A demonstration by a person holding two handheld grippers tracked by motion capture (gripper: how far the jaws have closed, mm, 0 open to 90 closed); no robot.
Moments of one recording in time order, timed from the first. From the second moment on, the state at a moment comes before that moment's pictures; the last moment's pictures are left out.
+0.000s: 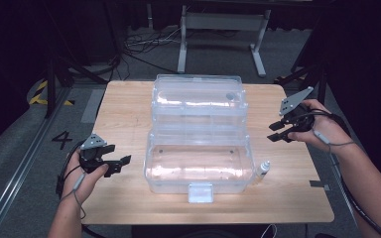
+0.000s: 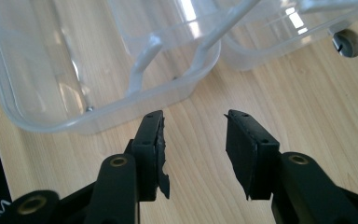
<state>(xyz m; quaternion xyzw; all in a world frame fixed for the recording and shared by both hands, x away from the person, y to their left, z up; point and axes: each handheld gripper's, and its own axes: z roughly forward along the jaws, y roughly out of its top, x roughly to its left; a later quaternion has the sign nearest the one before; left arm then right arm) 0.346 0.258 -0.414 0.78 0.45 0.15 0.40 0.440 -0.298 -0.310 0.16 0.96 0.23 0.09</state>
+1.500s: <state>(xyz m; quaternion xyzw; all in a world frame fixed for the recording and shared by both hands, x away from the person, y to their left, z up) 0.348 0.258 -0.416 0.79 0.44 0.14 0.40 0.429 -0.271 -0.372 0.08 0.99 0.08 0.00</state>
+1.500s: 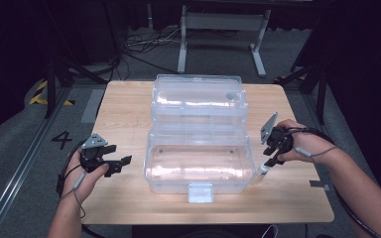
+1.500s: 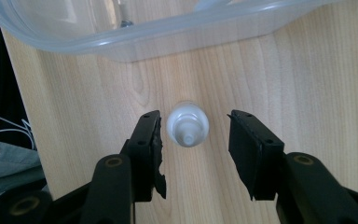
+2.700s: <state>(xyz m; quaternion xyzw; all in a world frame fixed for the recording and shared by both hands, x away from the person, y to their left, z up) 0.349 0.258 -0.420 0.80 0.44 0.13 0.39 0.425 -0.265 -0.397 0.08 1.00 0.05 0.00</state>
